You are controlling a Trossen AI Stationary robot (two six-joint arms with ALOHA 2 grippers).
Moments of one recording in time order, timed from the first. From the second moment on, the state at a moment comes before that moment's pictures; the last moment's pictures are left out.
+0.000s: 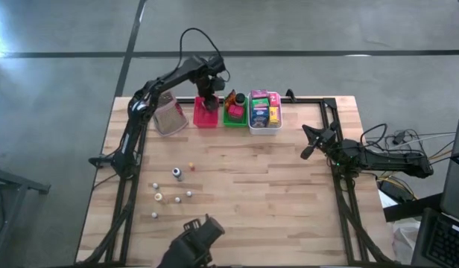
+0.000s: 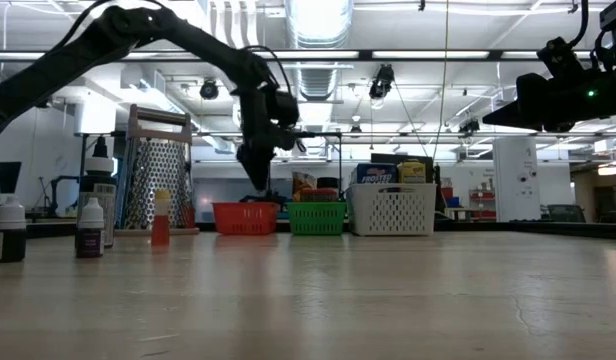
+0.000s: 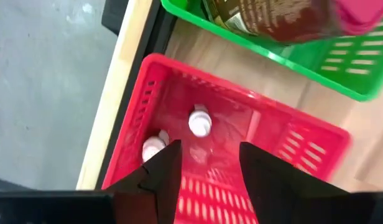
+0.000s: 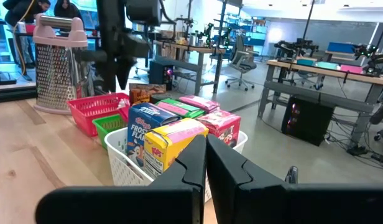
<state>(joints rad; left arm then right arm) 0.75 2.19 2.08 -1.26 0.04 0.38 -0.06 0.09 0.01 0.08 0.76 -0.07</state>
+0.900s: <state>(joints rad) 0.46 1.91 2.01 -1.47 0.01 0.13 -0.06 0.09 0.01 0.08 0.76 -0.07</state>
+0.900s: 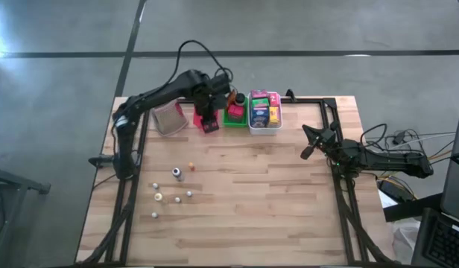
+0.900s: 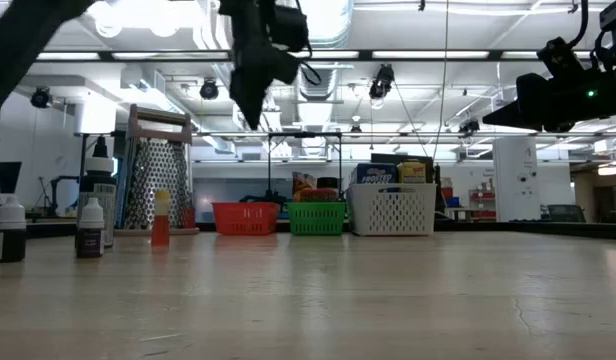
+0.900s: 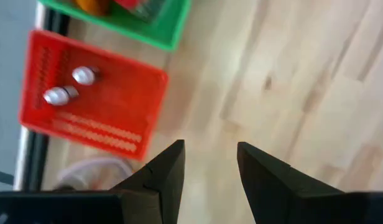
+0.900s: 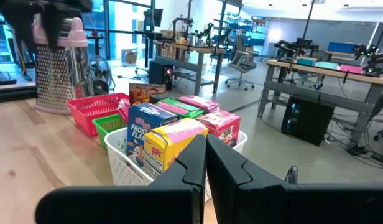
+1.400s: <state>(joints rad) 0.32 1.51 1.44 -1.31 0.00 -0.26 -0.06 0.09 0.01 0.08 0.76 -0.07</state>
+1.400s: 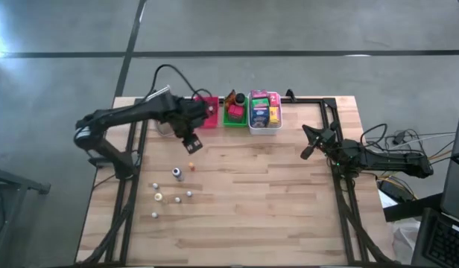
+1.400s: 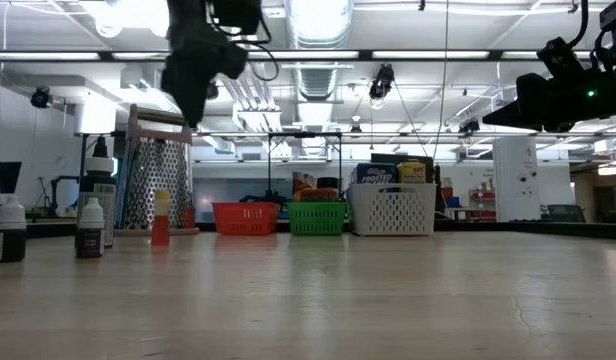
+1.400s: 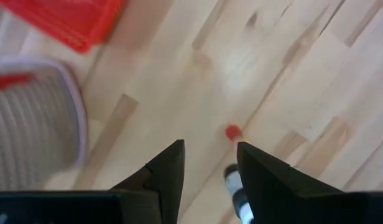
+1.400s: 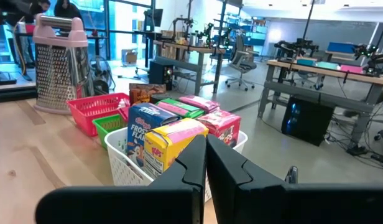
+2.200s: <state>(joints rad) -0.09 1.30 1.19 -1.00 0.00 -0.11 -0.06 0.09 0.01 0.08 0.76 -0.07</state>
